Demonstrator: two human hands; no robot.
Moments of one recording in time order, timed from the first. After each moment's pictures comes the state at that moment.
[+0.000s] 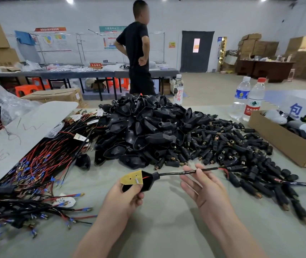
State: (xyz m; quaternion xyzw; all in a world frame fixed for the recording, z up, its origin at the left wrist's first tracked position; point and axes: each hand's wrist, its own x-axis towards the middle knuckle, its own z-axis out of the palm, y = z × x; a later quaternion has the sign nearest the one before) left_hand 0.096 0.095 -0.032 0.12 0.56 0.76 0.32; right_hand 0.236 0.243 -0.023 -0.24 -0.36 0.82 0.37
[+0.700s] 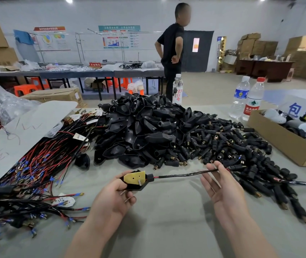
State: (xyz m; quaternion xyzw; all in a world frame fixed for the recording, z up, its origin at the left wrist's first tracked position) left_hand 0.086 0.087 -0.020 0.03 0.49 0.79 0.37; right_hand 0.254 0.270 -0.025 -0.29 -0.33 0.78 0.45
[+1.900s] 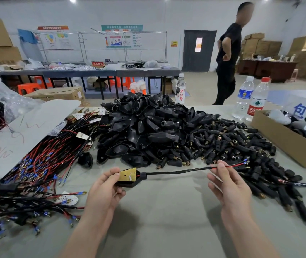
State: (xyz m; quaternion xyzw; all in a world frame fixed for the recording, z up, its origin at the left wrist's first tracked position) left_hand 0.067 0.076 -0.023 0.05 0.53 0.81 0.25; right_hand 0.254 0.266 -0.027 -0.33 -0.40 0.69 0.50
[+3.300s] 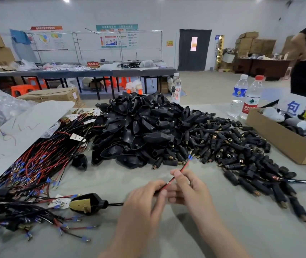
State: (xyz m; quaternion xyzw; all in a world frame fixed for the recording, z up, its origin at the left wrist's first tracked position) left_hand 0.142 0.099 -0.037 0.49 0.74 0.45 -0.08; right_hand 0.227 0.218 -0.024 -0.25 -0.57 0.72 0.31
